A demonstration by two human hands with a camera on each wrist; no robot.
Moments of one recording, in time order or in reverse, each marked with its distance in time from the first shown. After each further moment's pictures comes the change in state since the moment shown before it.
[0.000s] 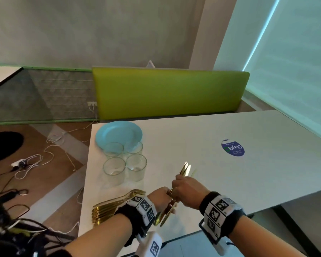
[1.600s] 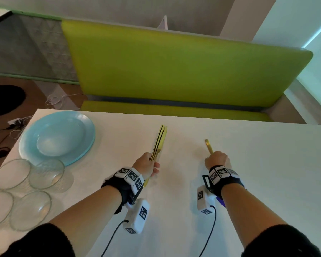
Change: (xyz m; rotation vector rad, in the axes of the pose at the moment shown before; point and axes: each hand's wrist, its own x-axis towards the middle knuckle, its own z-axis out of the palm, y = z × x) left_hand 0.311 0.140 -0.015 -0.334 0.465 -0.155; right_hand 0.093 0.411 0.094 0.552 -0.120 1.211
